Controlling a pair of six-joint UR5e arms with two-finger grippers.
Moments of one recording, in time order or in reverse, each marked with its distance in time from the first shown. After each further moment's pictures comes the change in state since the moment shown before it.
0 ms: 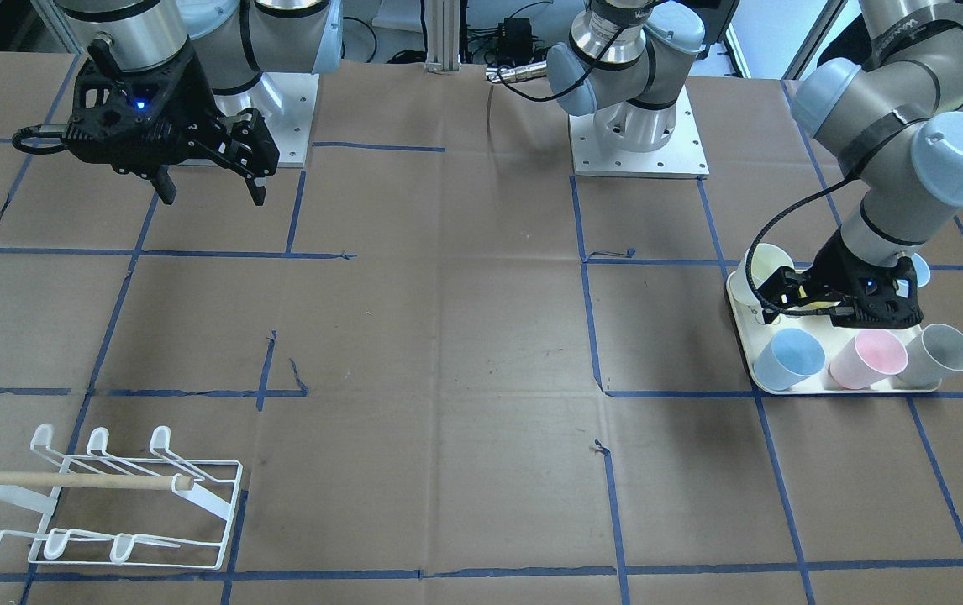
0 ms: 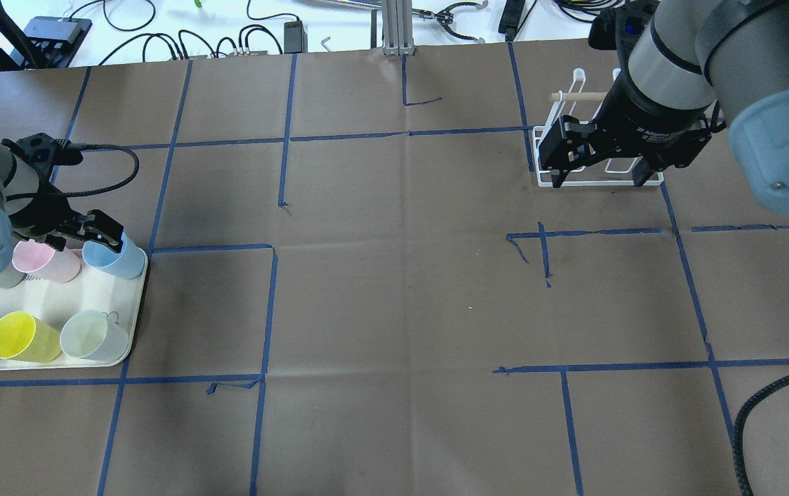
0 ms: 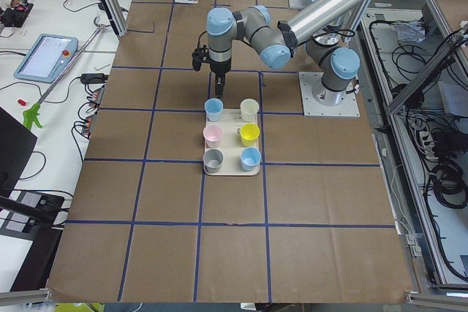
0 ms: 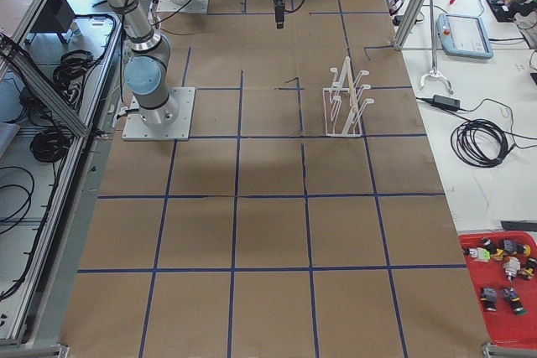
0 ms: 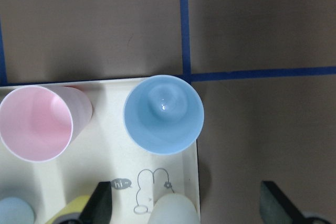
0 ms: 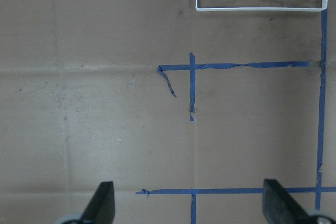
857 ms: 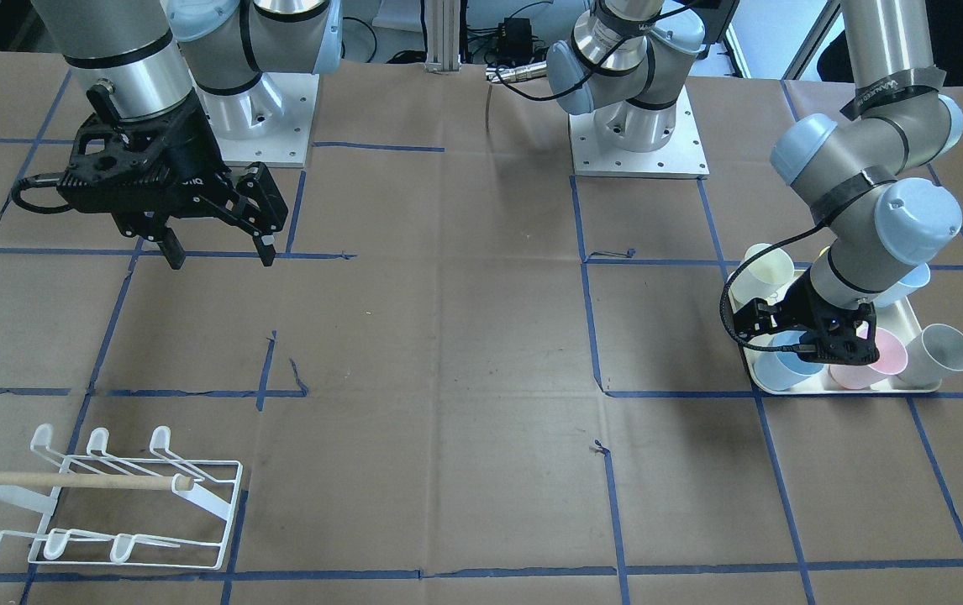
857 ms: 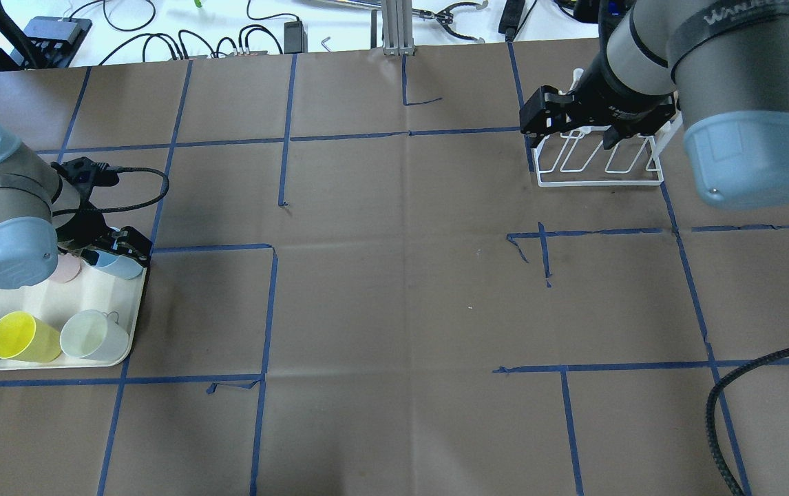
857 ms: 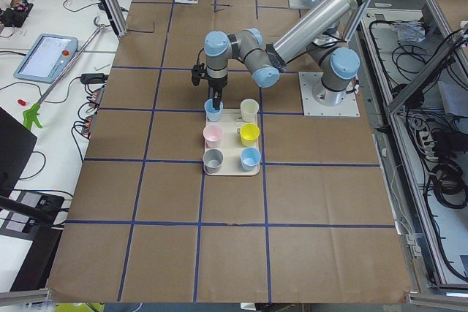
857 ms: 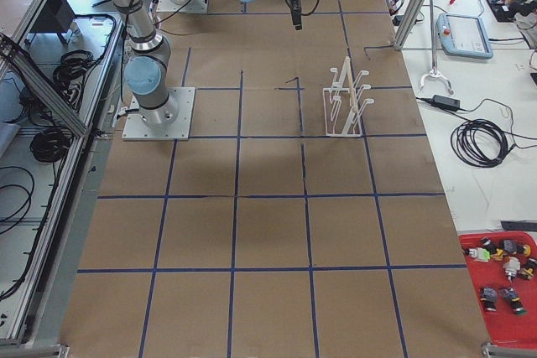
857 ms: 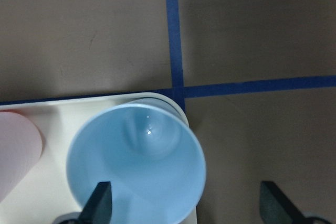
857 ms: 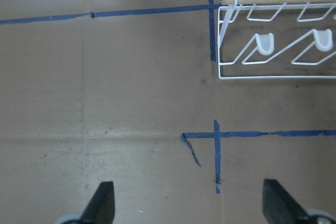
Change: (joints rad) left arm -0.017 -0.114 -0.014 0.060 0.004 0.001; right arm -0.001 0.062 0.058 -0.324 0.081 0.021
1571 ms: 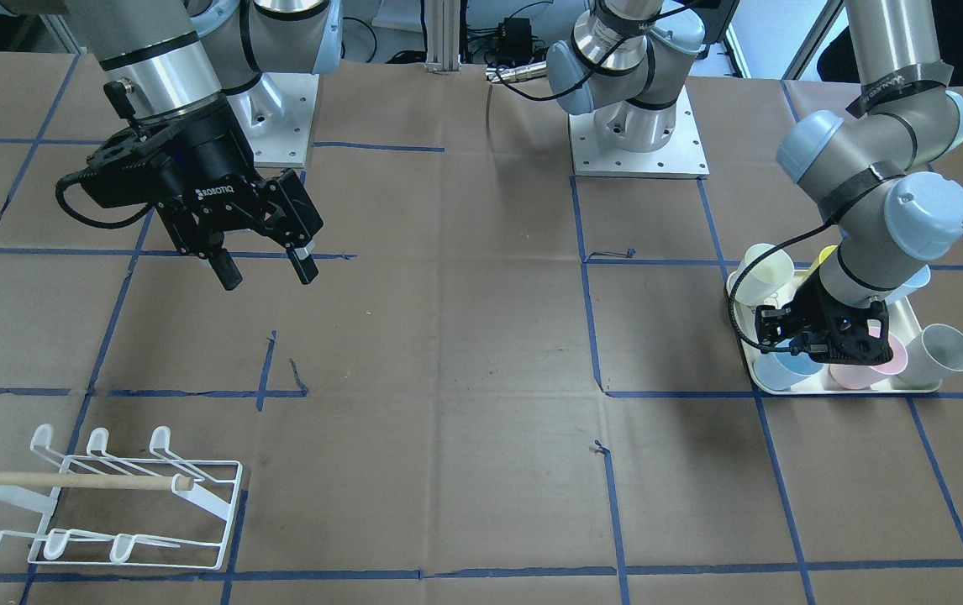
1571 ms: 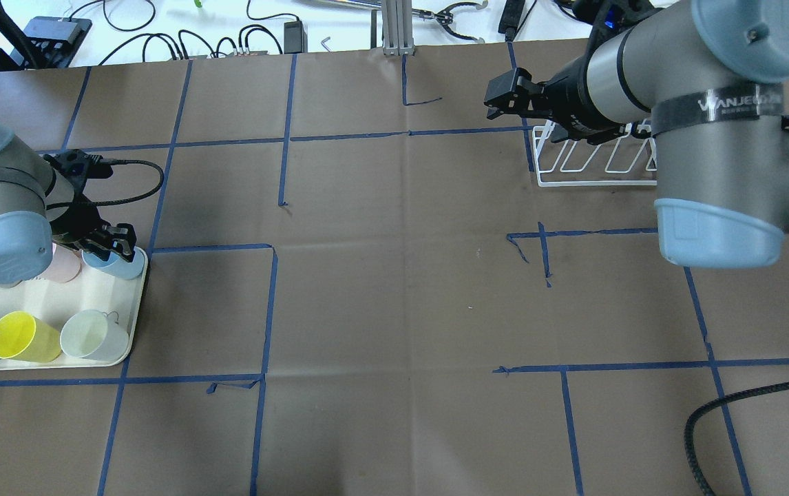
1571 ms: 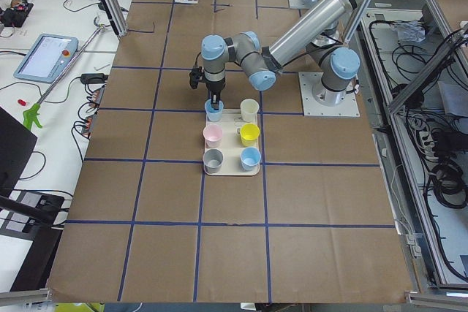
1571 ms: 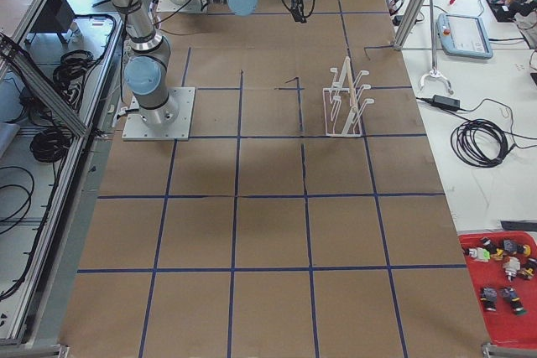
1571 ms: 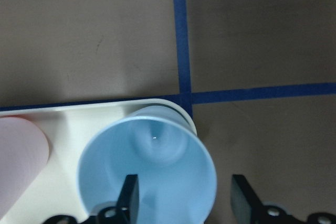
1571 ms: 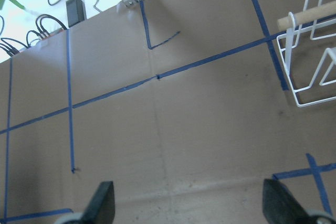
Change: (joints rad) left arm 0.001 0.014 0.020 0.004 0.000 -0.004; right arm 0.000 -0.029 0.179 -0.423 0.205 0.318
